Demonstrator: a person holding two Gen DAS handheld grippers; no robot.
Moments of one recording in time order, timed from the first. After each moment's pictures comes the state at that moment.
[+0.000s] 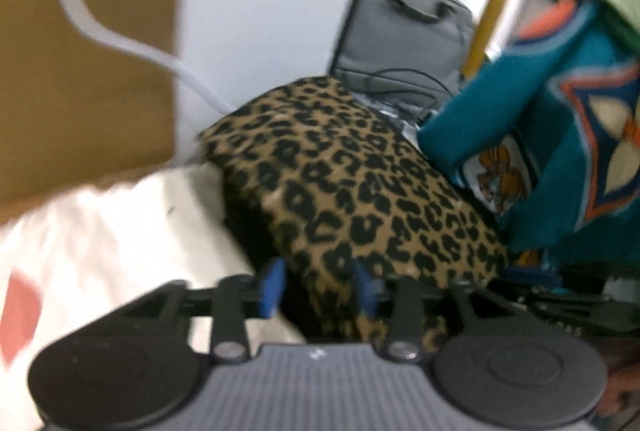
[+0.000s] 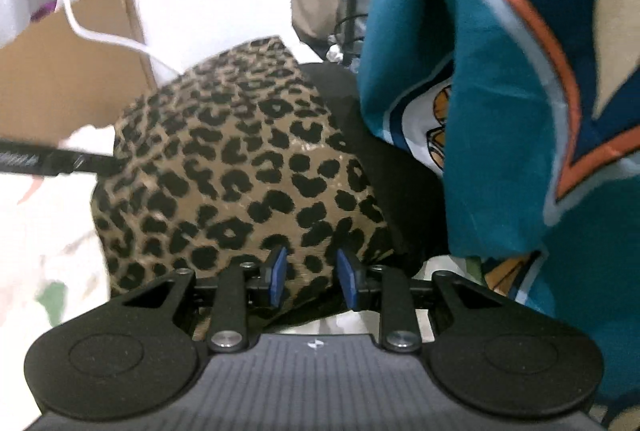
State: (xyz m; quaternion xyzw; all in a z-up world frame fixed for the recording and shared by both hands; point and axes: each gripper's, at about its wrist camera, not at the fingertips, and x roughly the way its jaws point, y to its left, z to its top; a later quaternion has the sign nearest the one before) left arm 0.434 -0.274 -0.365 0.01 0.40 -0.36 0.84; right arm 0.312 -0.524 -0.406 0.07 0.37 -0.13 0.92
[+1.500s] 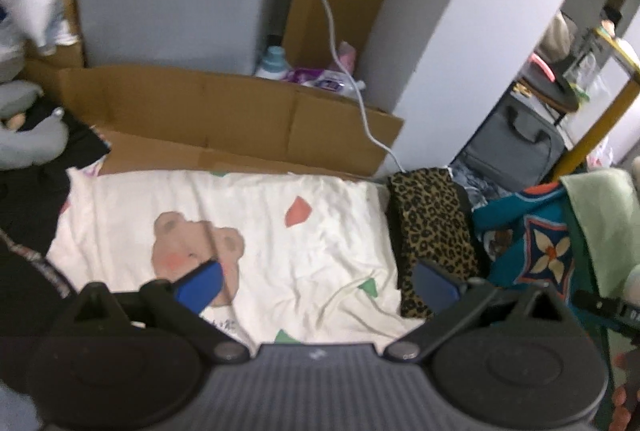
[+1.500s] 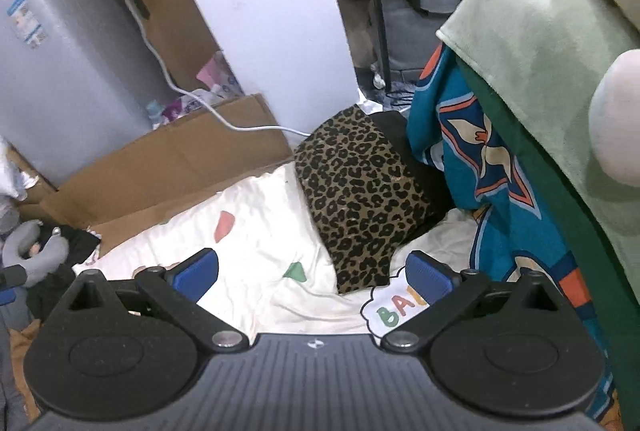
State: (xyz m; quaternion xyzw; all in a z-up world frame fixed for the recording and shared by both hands) left arm 0.246 -0.025 -0.030 -0.07 0.47 -0.10 0.87; right arm 0.178 -0.434 -0.075 0.19 0.42 -0.08 0.88
